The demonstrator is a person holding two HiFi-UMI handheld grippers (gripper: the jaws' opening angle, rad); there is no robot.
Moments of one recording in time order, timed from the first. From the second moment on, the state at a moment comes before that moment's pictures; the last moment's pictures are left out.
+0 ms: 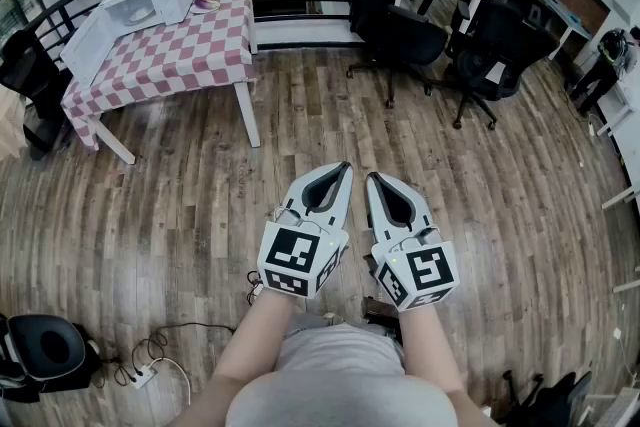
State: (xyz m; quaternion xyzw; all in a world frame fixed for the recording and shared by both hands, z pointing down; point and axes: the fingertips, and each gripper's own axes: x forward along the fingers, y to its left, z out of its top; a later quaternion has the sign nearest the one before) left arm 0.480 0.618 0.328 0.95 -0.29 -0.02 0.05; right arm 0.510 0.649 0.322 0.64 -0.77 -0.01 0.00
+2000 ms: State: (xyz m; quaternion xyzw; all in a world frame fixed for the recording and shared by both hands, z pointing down) left arm 0.277 0.375 0.340 0.94 -0.34 -0.01 0.05; right arm 0.319 0.408 0.332 0.61 -0.79 0.00 0.00
